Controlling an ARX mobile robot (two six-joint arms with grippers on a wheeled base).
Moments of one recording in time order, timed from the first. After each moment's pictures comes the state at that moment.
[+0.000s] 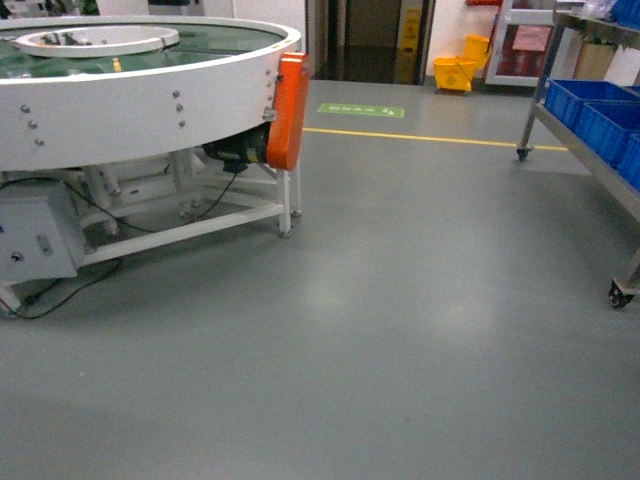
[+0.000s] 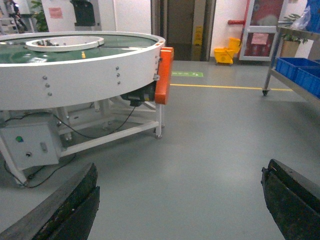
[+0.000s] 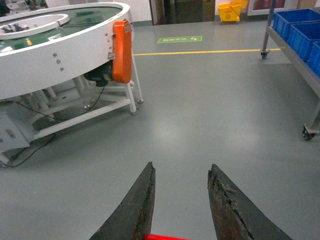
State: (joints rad) left arm 0.00 0.01 0.01 0.00 0.00 0.00; right arm 0.04 0.78 0.35 0.29 -0.06 0.13
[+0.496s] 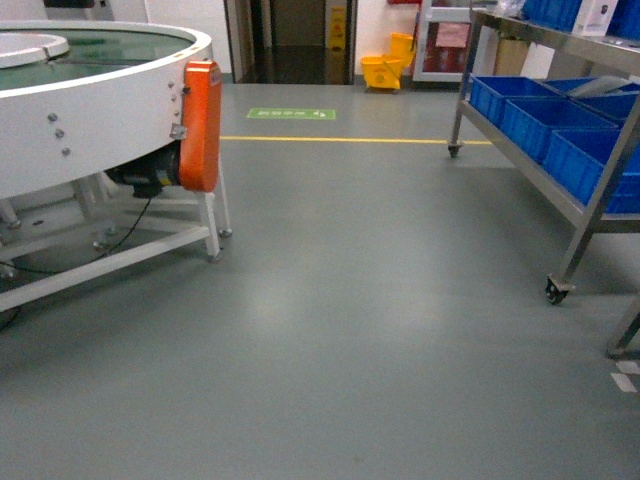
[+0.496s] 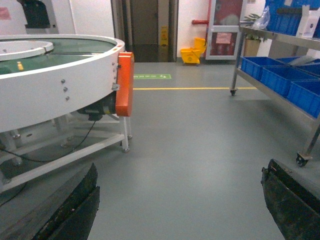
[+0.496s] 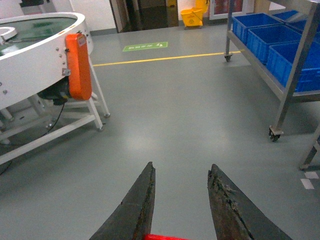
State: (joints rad) left arm 0.00 0.01 0.01 0.00 0.00 0.00; right arm 0.04 0.78 0.35 0.29 -0.06 0.13
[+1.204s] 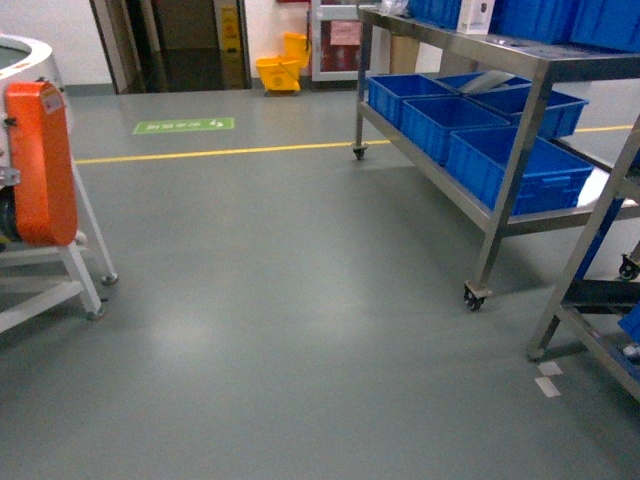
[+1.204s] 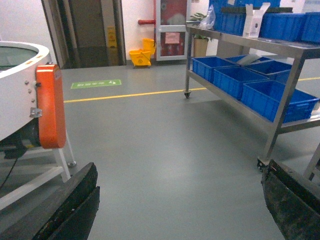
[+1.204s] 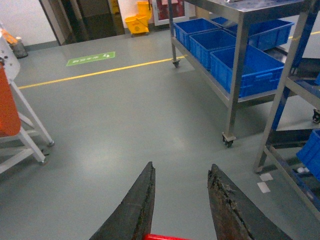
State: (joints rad) left arm 0.00 0.01 0.01 0.00 0.00 0.00; right arm 0.04 0.78 0.35 0.29 -0.06 0.13
